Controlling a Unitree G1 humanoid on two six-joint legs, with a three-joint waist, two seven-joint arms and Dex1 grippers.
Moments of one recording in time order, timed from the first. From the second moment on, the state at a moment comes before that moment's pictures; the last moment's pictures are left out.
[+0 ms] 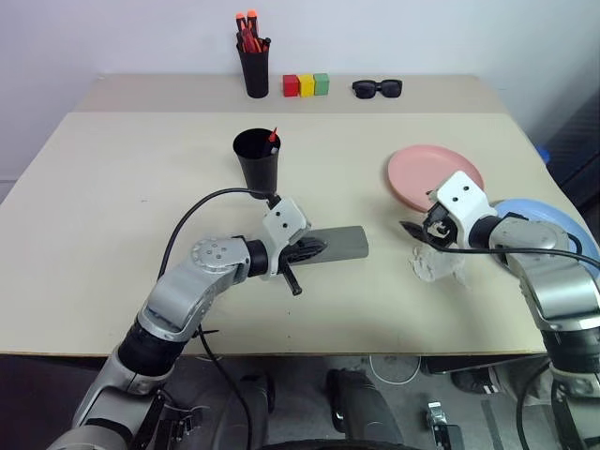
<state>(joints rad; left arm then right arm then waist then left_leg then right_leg) -0.42 0.41 -0.27 -0.40 -0.35 0.66 -0.68 -0.44 -0.76 0.04 -0.07 0.02 0.58 0.60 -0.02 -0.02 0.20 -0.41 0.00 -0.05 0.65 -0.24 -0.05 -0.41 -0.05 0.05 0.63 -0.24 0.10</state>
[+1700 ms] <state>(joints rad) -0.36 0.35 -0.25 -0.28 -0.44 0.44 -0.87 -0.02 -0.88 -0.33 -0.41 0.12 0.62 0.80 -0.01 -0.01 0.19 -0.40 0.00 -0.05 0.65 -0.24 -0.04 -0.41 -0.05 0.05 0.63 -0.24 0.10</state>
